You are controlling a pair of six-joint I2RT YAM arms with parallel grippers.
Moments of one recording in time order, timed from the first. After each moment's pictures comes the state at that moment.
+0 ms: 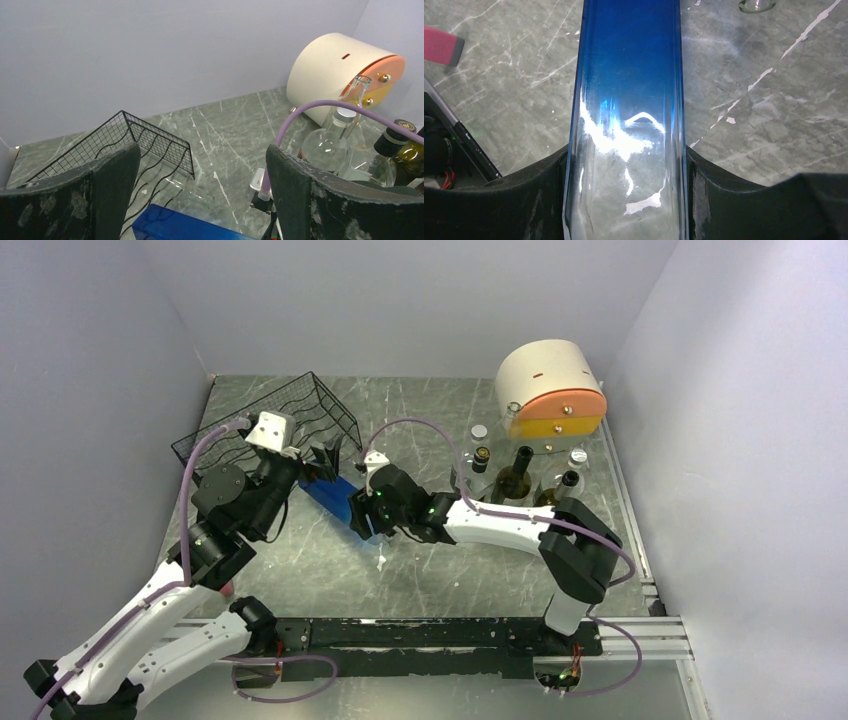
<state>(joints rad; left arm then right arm) -0.72 0.72 0.87 0.00 -0.36 0.03 1.04 1.69 1.10 -0.02 0.06 0.35</state>
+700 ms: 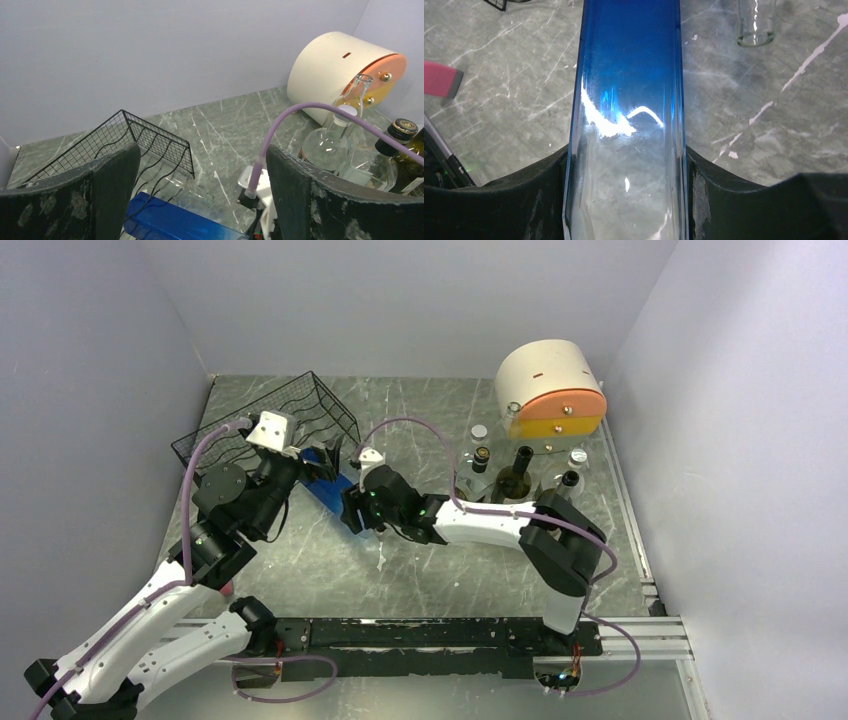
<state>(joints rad) -0.72 0.73 0.87 0.00 -0.36 0.03 1.04 1.77 1.11 0.12 0.10 0.35</state>
